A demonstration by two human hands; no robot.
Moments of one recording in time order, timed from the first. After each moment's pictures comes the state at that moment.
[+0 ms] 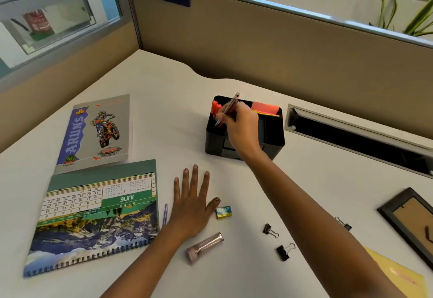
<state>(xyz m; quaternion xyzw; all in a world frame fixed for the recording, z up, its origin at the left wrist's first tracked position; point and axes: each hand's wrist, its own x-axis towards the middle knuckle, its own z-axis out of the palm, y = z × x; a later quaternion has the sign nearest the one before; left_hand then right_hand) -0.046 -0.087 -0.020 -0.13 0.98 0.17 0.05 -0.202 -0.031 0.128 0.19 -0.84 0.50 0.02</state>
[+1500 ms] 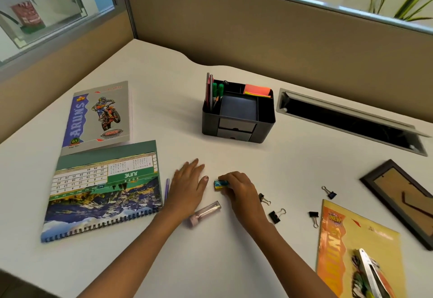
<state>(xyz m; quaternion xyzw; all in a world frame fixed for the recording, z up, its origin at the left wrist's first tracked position) -0.017 -0.080 0.010 -0.16 0.94 0.30 0.04 -0.073 0.076 -0.001 0.34 -0.89 0.30 0.01</state>
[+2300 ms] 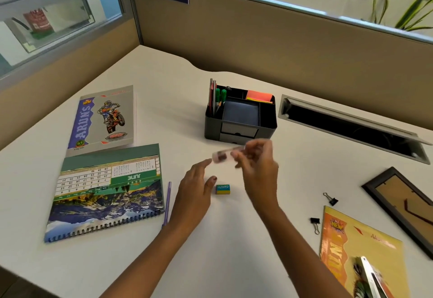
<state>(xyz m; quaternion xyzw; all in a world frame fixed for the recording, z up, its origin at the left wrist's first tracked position) -0.009 -0.057 0.035 -0.18 0.87 0.44 -0.12 -0.082 0.061 0.100 0.15 -0.79 0.60 0.03</state>
